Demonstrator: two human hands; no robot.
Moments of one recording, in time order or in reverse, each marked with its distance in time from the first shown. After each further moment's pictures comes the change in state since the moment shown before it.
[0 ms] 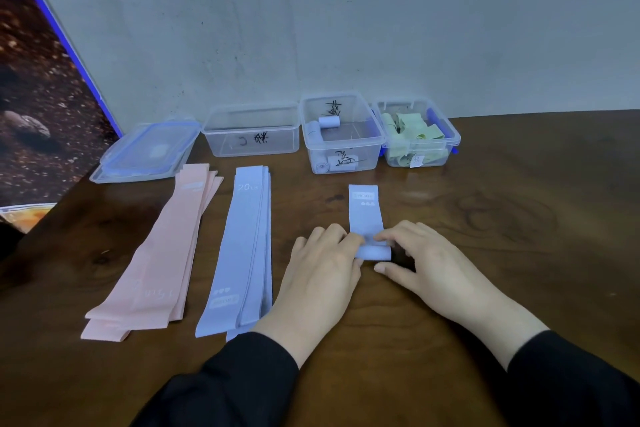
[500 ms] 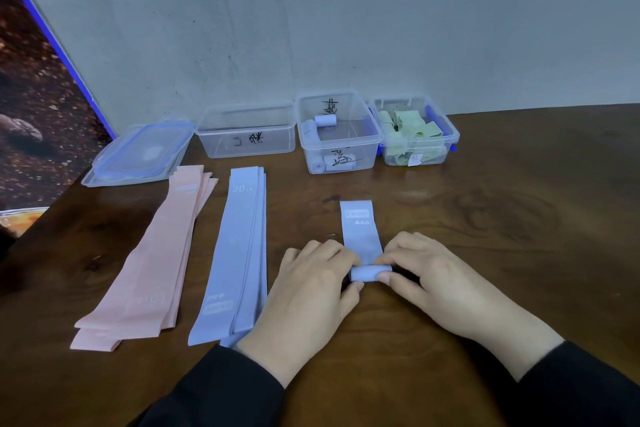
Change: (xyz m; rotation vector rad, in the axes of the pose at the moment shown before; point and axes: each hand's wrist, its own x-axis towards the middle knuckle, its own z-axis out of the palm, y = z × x) left_hand -0.017 -0.006 -0.008 -0.081 -0.058 0.061; right_hand -0.012 0.001 -0.005 0.056 -0.102 -0.069
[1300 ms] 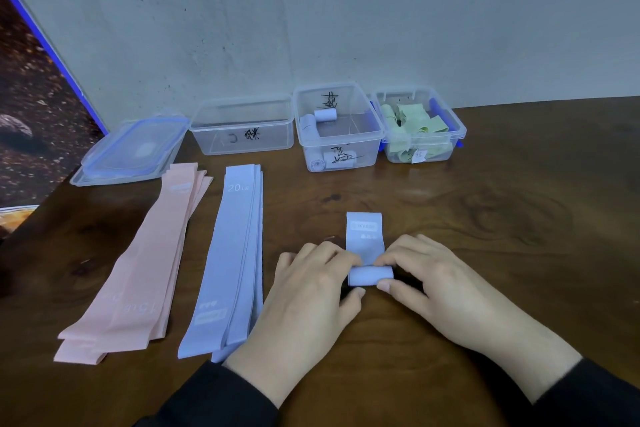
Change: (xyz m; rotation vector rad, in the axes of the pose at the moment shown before) left_hand 0.002 -0.001 0.004 -0.029 0.038 -0.042; right_hand 0.002 -0.005 -0.003 0.011 -0.023 0.030
